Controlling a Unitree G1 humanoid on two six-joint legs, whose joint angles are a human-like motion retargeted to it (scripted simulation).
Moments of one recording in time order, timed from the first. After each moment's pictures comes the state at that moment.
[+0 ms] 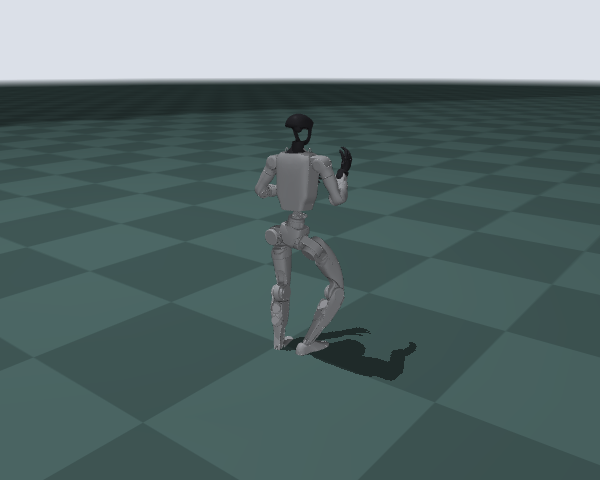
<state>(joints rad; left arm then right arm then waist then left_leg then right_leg) 0.01 0.60 -0.29 -0.25 -0.09 -0.39 0.11 -0.23 -0.39 0.29 -0.38 0.08 -0.47 -0.45 -0.01 -0.26 0.11 0.09 -0.32 0.19 0.23 -0.65 0.18 -0.50 -0.37 -0.07 1.23 -0.73 0.00</state>
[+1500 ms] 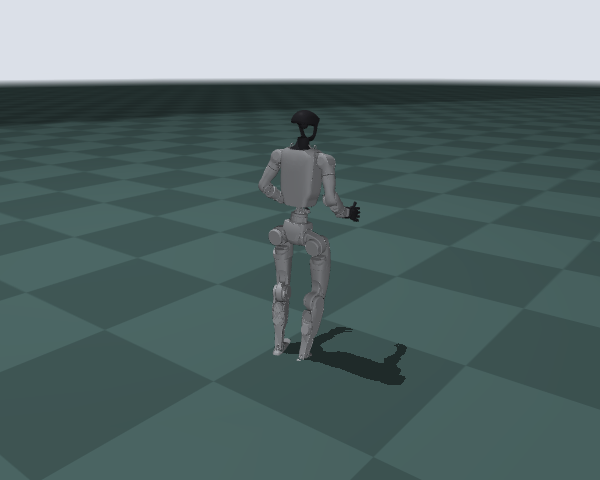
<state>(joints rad) 0.13 0.48 -0.29 0.25 -0.14 -0.33 0.05 0.11 -0.31 0.34 0.35 0.22 -0.36 -0.25 -0.06 -0.06 -0.02 0.00 -0.10 0.32 0.19 -0.47 0.06 -0.09 -0.08 -0.08 0.32 -0.48 0.10</state>
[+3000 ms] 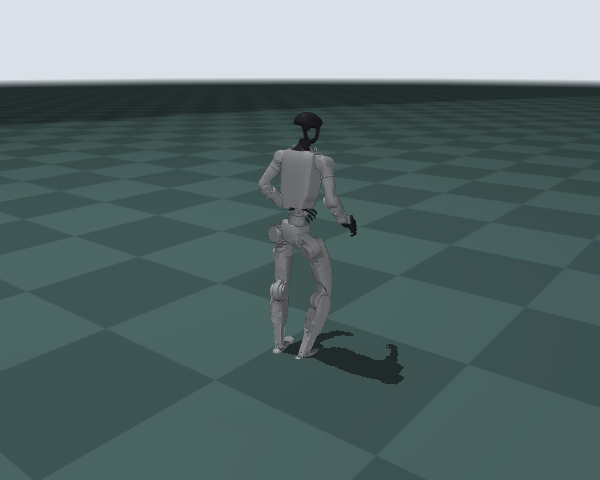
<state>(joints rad) 0.20 0.51 -0.32 0.23 0.05 -0.32 -0.17 -0.01 -0.36 0.41 0.54 0.03 -0.30 -0.09 0.03 -0.16 0.10 0.15 -0.27 0.37 -0.04 -0.41 0.13 -0.28 -0.21 0.02 0.71 -0.71 0.11</state>
